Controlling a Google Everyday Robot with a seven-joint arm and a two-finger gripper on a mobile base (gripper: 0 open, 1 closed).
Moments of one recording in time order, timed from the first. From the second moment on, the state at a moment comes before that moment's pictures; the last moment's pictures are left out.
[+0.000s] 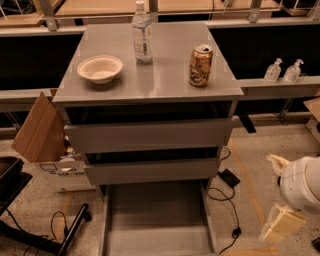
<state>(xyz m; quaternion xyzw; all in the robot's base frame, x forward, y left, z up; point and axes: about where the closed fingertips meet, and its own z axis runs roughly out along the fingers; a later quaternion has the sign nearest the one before) 0.369 -0.244 0.774 -0.57 0.80 0.00 0.19</state>
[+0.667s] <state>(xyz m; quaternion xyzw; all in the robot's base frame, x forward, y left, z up) 0.369 -0.263 0.678 -0.55 0.81 0.04 0.22</state>
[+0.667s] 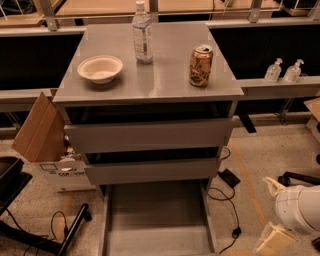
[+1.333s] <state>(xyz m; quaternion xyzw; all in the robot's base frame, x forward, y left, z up) 0.357 -0.255 0.634 -0.52 0.82 0.05 0.24</state>
